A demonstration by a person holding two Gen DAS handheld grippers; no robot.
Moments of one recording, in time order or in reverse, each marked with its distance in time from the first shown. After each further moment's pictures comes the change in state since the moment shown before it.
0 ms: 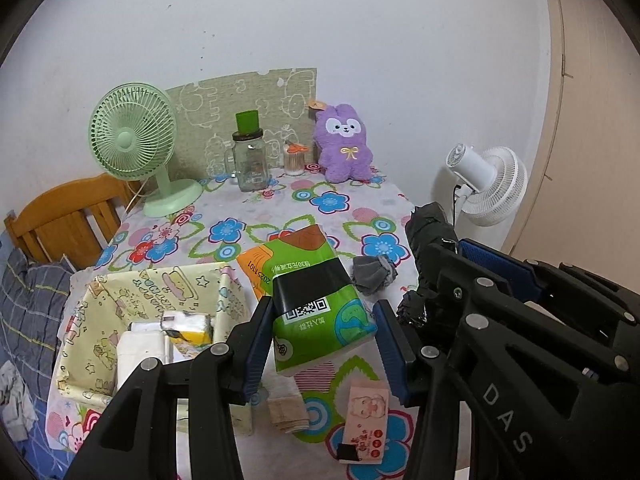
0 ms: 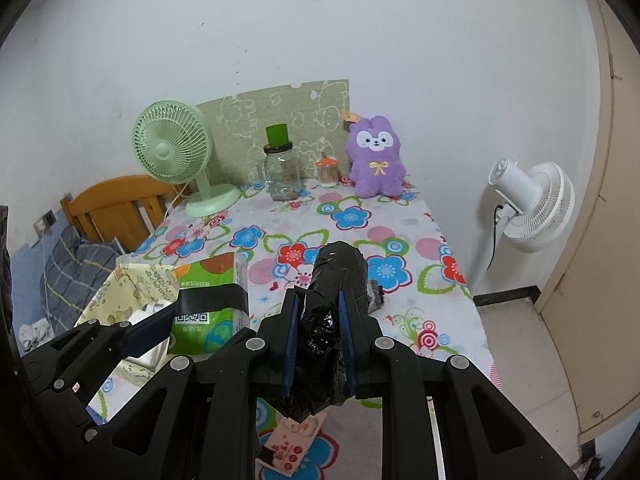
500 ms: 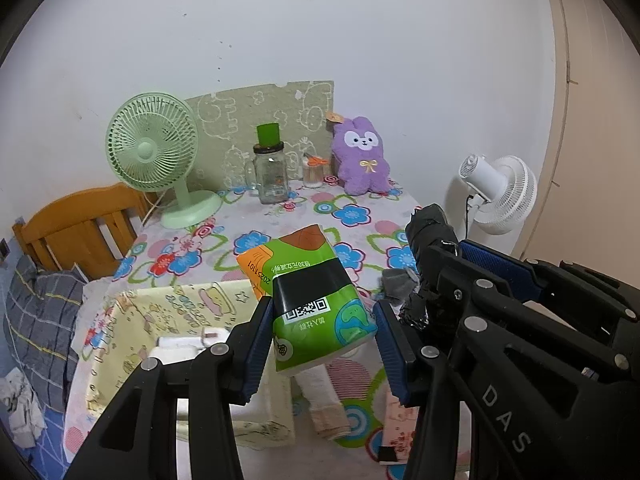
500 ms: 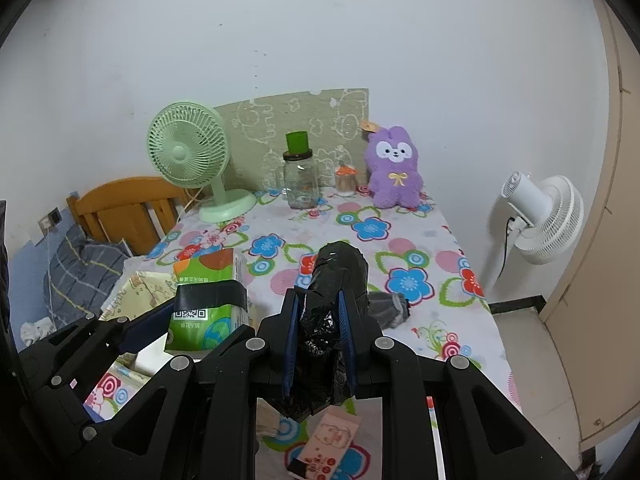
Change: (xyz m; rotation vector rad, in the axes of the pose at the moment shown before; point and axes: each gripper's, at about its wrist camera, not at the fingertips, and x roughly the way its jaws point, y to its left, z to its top) left arm -0.012 0.031 0.006 0.008 -0.036 0.029; right arm 0.002 0.035 0.012 -0.026 -0.020 0.014
